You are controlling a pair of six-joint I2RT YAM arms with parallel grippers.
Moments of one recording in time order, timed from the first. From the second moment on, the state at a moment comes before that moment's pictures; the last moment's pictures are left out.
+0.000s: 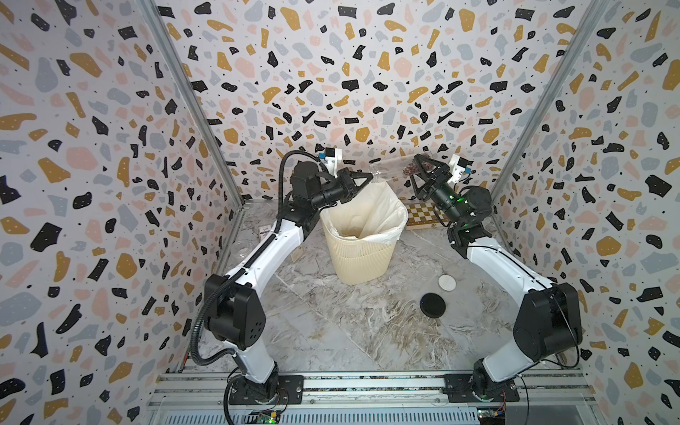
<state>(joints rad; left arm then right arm) -0.38 1.71 1.59 0.18 0.72 -1.06 0.30 1.59 1.27 0.76 -0.42 1.42</state>
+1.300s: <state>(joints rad) -0.27 1.42 1.51 -0.28 0.60 -0.79 0.35 1.67 1.61 0.16 -0.41 0.80</state>
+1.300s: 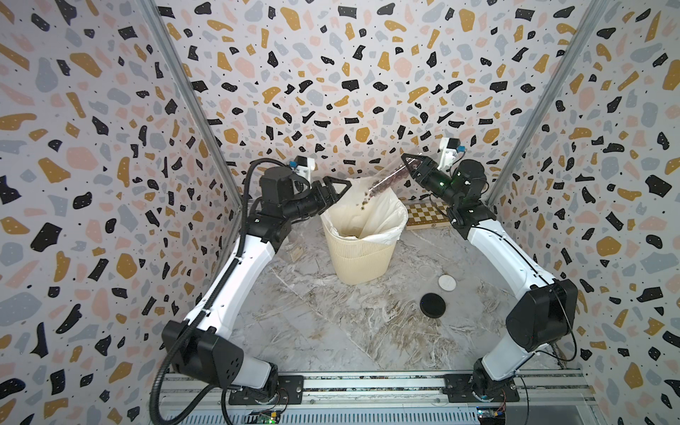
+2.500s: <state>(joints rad) -0.14 1.29 1.31 -0.28 0.61 -0.76 0.58 1.83 2.00 -0.36 -0.25 -0.03</state>
